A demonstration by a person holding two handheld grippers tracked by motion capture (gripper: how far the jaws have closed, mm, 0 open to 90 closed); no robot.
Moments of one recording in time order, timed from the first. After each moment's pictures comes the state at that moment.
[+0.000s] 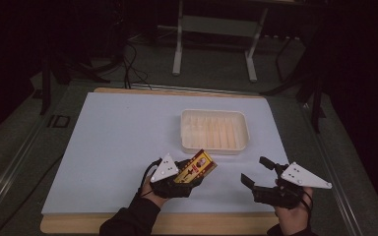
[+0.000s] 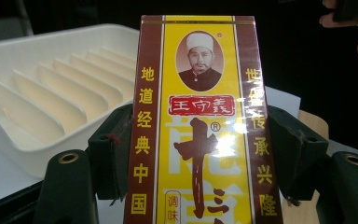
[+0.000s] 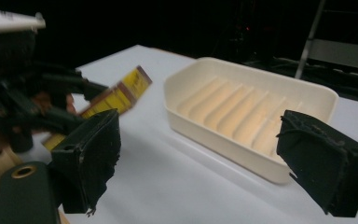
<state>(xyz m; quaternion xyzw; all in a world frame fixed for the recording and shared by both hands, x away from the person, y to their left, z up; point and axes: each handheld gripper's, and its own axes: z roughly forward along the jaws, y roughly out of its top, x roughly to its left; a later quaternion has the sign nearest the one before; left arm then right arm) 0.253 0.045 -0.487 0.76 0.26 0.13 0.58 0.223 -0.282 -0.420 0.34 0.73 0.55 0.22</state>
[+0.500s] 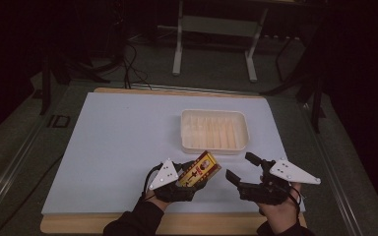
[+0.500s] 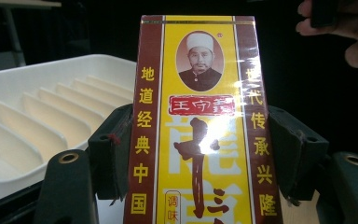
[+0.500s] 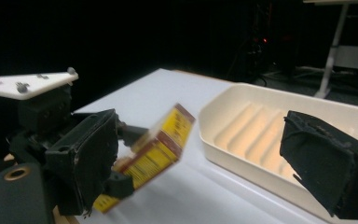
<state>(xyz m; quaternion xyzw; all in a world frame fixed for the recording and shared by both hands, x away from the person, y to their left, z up) 0.245 0.041 -0.494 0.72 0.23 0.14 0.63 0.222 -0.240 -0.404 0.34 0.71 0.59 0.19</state>
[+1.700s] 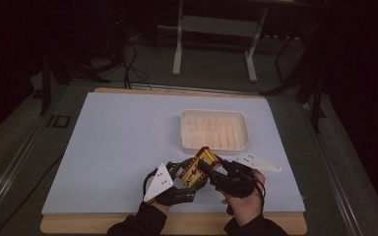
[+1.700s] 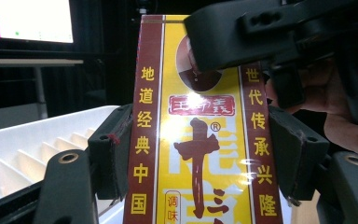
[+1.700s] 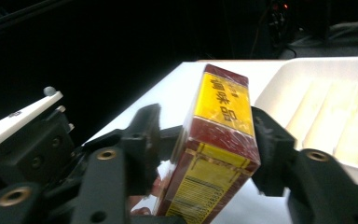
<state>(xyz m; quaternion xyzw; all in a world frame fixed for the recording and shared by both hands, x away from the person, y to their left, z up) 0.233 0.041 -0.493 0.66 0.22 0.20 0.69 0.238 -0.175 -0.417 0.41 0.68 0.60 0.10</state>
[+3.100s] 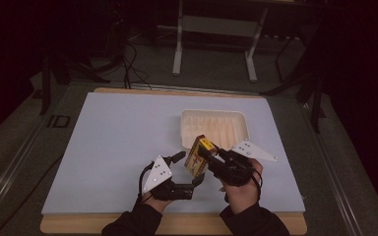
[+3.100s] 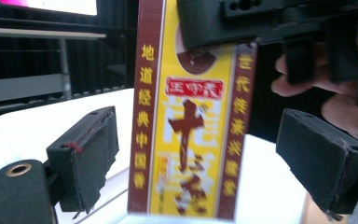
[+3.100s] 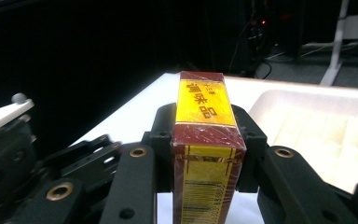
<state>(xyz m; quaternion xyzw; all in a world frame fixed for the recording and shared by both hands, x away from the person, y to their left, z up) 0.234 0.049 -0.468 0.68 0.28 0.19 0.65 0.254 -0.164 -0.392 0.40 0.69 0.58 0.16</state>
